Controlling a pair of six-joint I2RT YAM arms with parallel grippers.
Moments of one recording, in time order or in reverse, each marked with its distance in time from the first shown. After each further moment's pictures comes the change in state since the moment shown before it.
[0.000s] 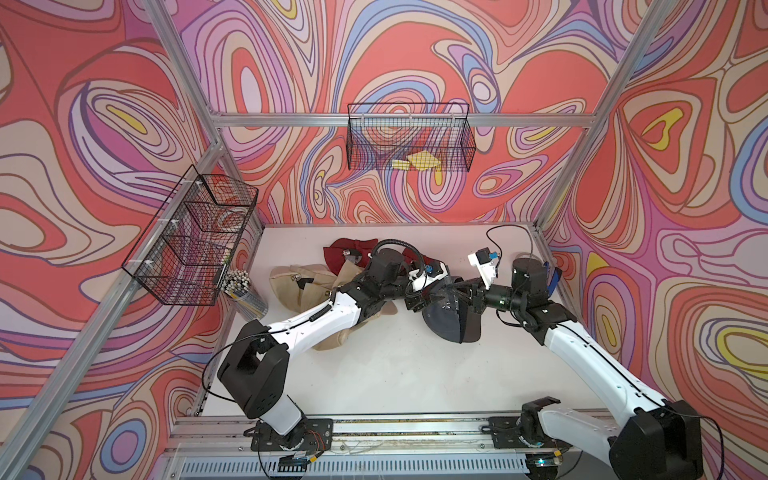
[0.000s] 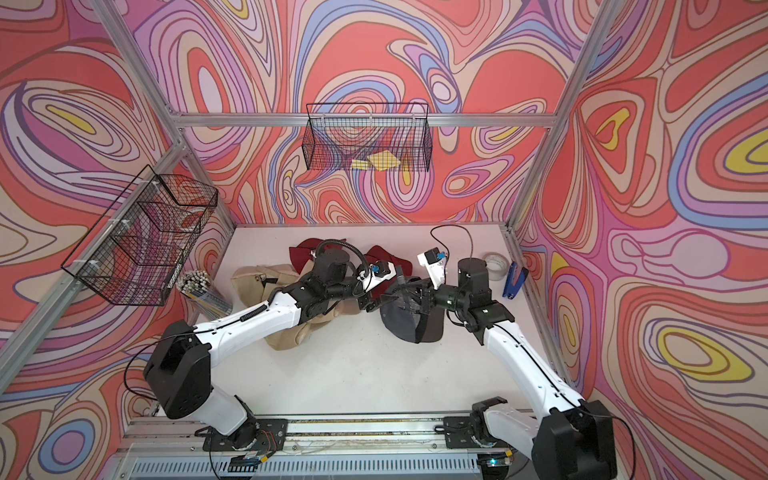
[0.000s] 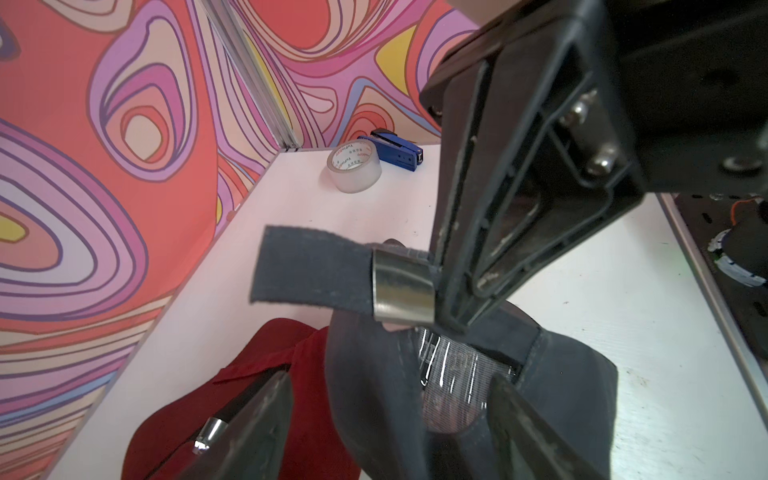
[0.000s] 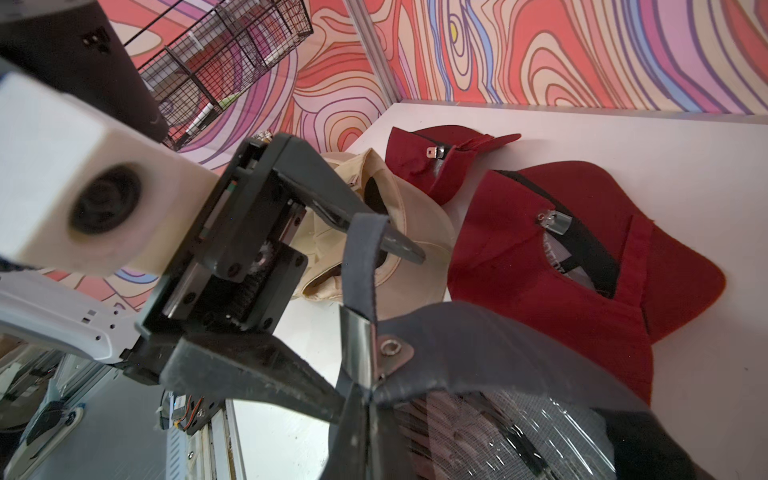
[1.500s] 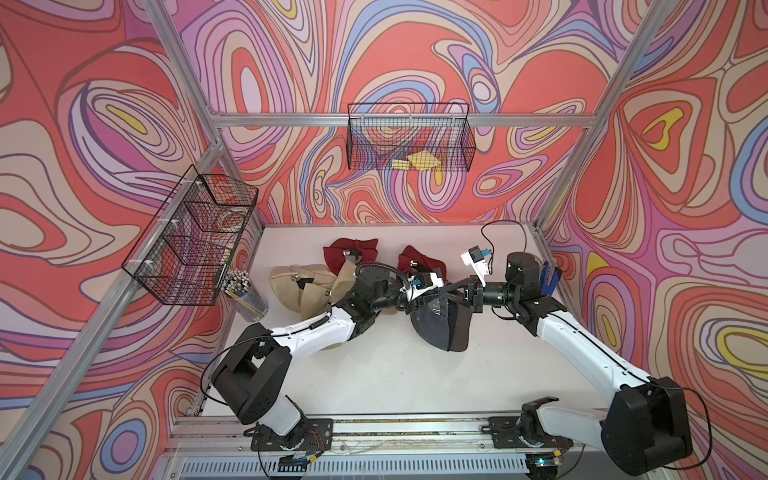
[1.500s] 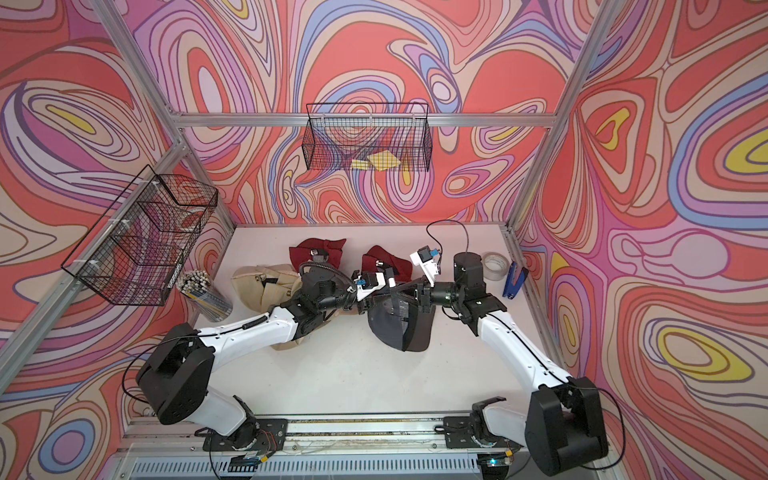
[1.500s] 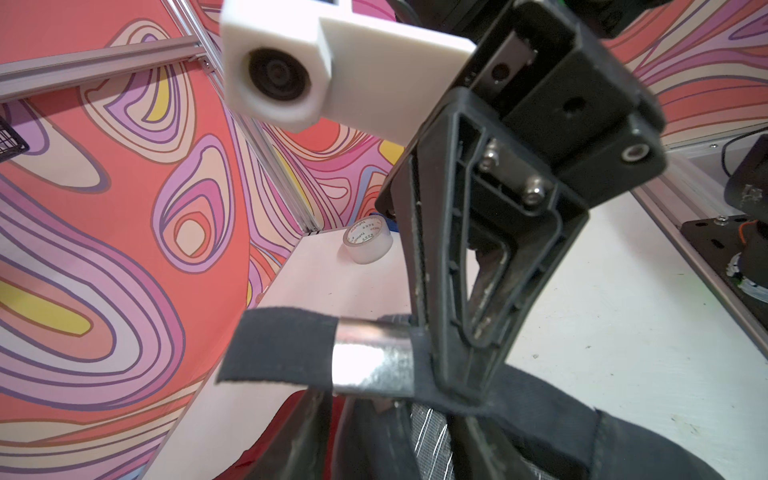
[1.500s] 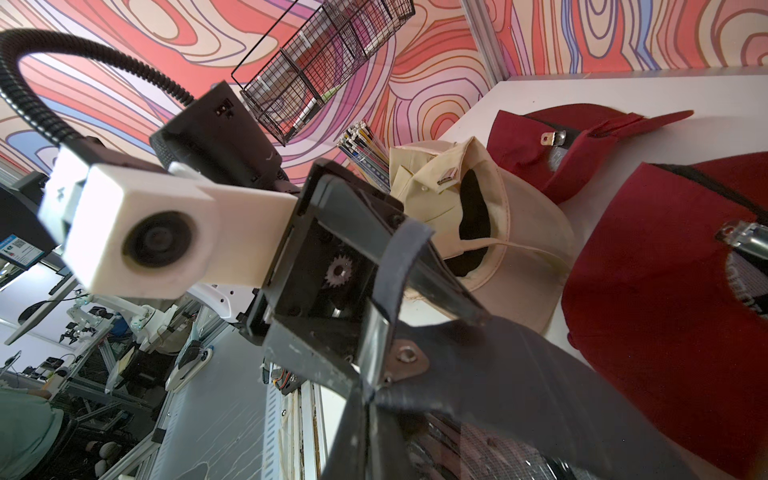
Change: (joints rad) left arm 0.007 -0.039 -0.227 0.461 0.092 -0.019; right arm -0.002 0.108 0.027 0.116 -0.298 0.094
